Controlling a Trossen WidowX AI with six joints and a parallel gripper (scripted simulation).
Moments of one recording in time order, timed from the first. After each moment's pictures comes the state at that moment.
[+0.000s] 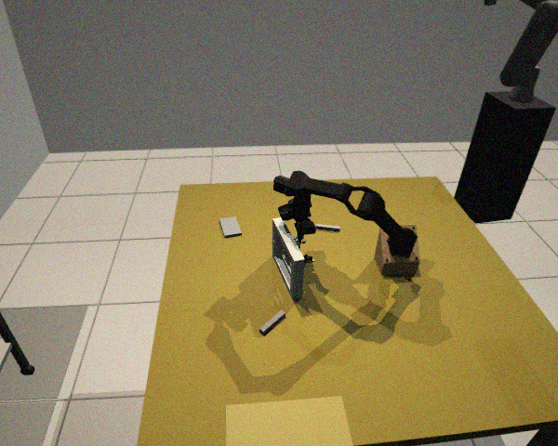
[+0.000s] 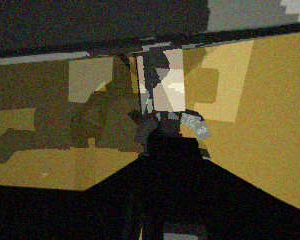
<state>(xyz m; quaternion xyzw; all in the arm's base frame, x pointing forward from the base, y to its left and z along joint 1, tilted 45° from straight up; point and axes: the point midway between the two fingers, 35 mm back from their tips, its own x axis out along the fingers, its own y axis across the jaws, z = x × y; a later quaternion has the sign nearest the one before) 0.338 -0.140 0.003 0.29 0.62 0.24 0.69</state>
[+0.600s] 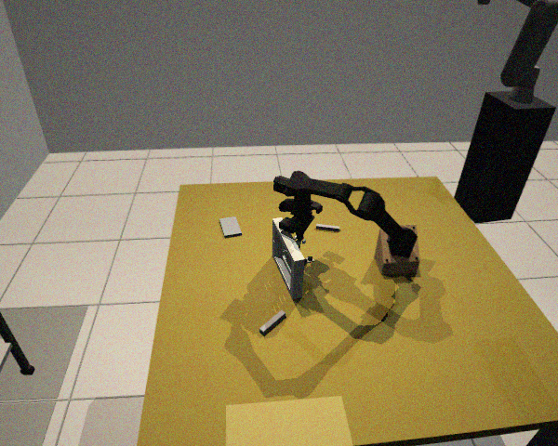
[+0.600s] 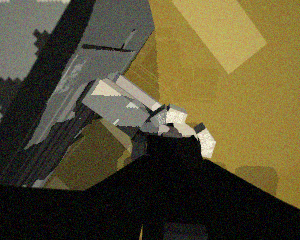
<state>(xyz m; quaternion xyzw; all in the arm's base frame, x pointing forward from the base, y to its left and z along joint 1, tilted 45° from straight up) 0.339 -0.140 0.003 0.54 0.66 -0.03 0.51</state>
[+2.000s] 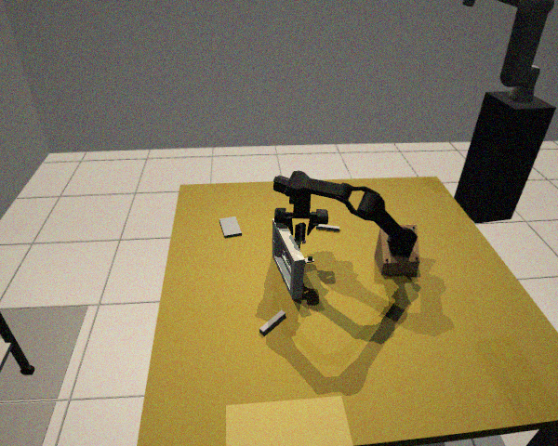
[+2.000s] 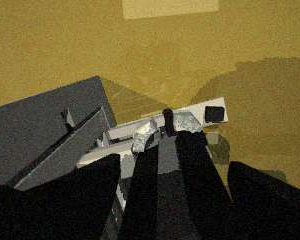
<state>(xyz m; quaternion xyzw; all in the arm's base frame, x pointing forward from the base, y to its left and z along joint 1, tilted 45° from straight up) 0.339 -0.141 0.002 0.72 0.58 -0.33 0.22</state>
